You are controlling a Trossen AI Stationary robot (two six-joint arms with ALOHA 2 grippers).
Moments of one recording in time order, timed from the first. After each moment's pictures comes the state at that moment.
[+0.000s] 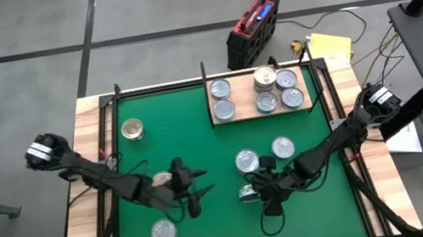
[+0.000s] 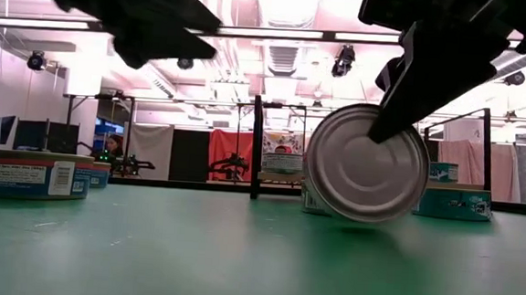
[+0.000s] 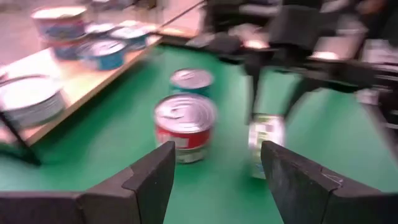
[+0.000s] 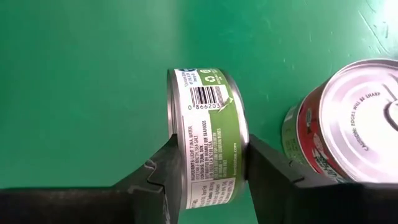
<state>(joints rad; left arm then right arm) -0.51 1.44 0.66 0.39 -0.69 -0.37 0.48 1.68 1.00 -0.29 0.32 0.51</state>
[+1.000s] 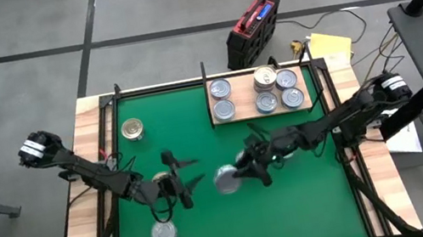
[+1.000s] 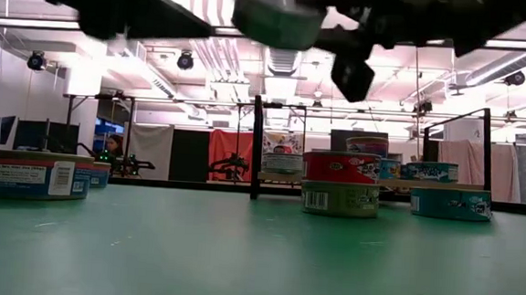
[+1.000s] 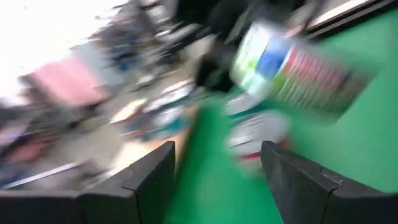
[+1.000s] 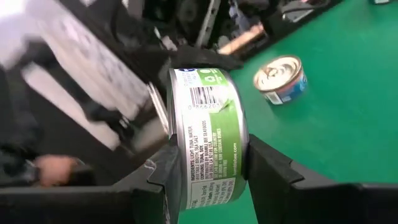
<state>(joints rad) -0.50 1.35 0.55 0.58 -0.85 0.35 0.15 1.50 0.70 0.62 -0.11 0.65</state>
